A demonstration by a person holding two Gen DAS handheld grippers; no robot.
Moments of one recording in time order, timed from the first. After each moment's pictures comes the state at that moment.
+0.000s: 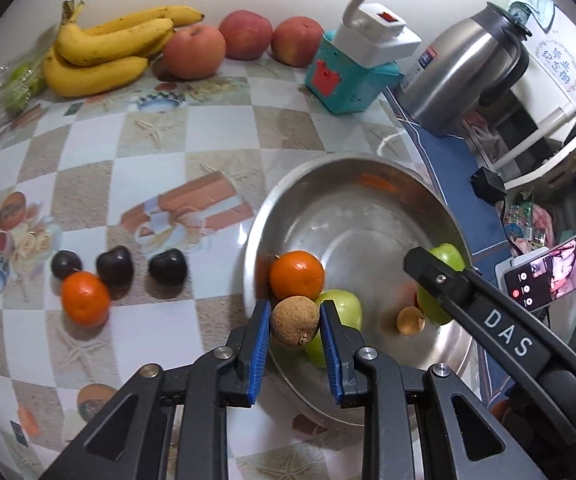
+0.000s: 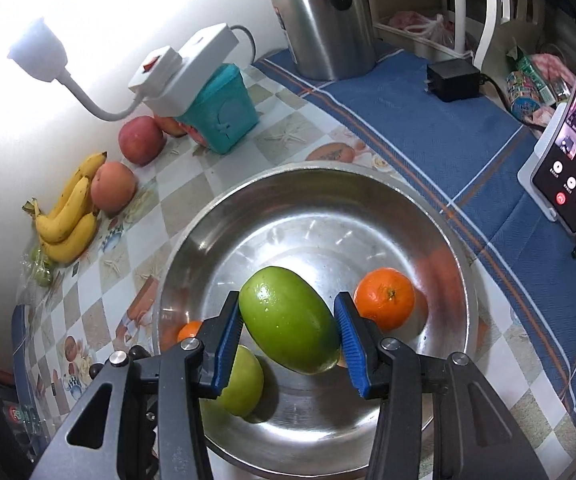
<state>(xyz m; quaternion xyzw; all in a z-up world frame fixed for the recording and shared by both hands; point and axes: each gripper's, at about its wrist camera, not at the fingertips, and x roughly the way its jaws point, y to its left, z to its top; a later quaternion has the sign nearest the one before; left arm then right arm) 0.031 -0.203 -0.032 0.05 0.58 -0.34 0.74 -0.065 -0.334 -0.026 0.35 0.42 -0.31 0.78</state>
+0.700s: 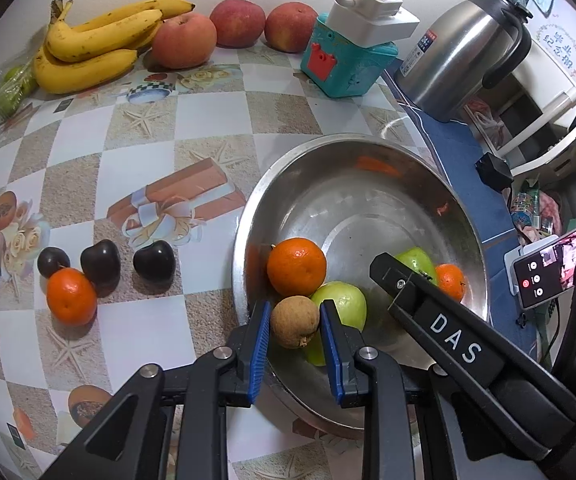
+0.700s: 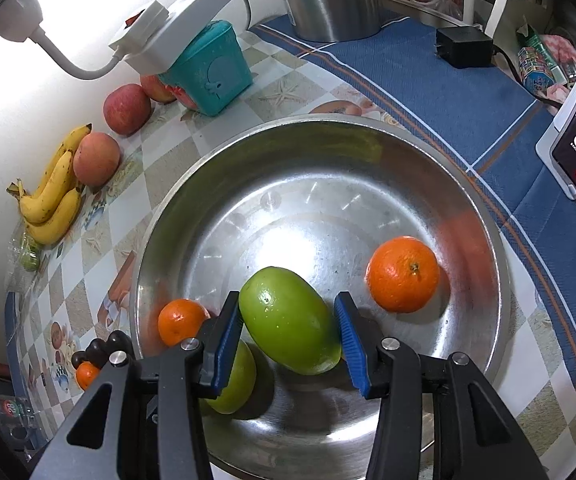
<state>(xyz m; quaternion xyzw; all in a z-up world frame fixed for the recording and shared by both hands) 0.026 -0.211 -0.045 0.07 0.58 -0.34 0.73 -0.057 -0.335 -0.056 0.36 0.46 -0.30 0.76</state>
